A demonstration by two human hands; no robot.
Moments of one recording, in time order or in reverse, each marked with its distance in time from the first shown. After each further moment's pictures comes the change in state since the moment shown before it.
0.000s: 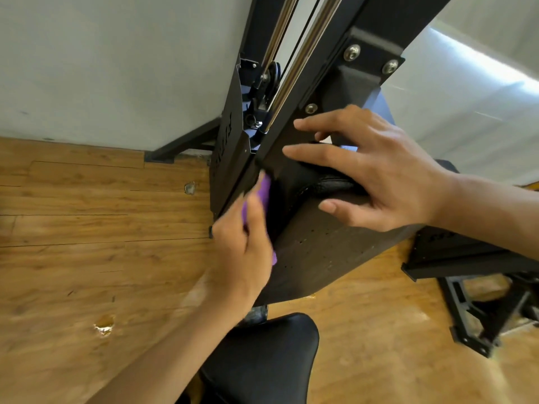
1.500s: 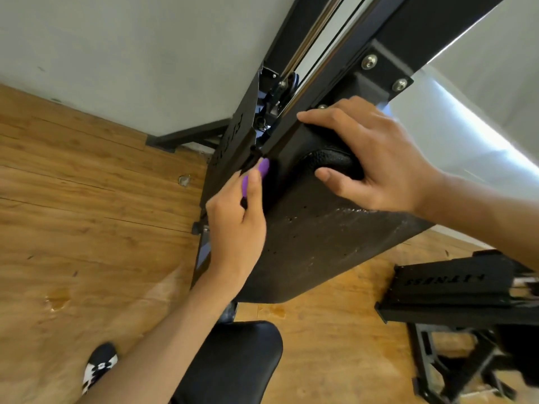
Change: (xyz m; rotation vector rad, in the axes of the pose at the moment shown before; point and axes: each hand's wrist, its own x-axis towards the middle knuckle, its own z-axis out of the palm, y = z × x) left_hand -0.019 -0.001 0.010 0.119 0.172 0.061; right_hand 0.000 -0.001 0.003 -0.015 -0.001 0.011
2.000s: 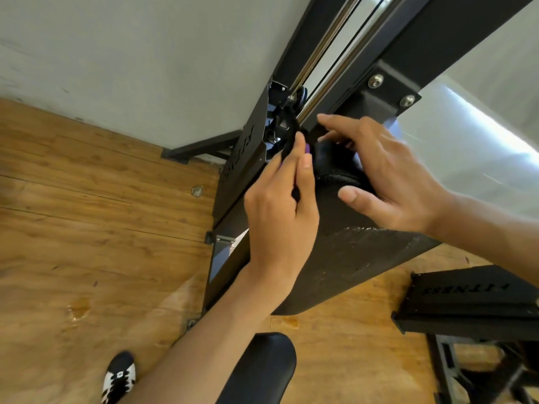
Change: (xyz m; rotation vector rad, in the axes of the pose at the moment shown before) left_hand 0.028 0.056 0.020 0.010 0.083 0.204; right_hand -0.001 0.001 0.000 0.155 0.068 0.004
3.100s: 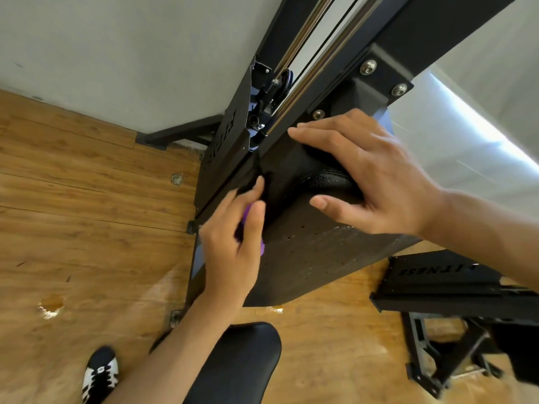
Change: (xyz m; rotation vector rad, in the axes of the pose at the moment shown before) left_hand -0.036 -0.059 -0.022 -0.095 -0.106 -0.110; right_hand 0.004 -0.003 -0.002 -0.114 -0.092 -0.021
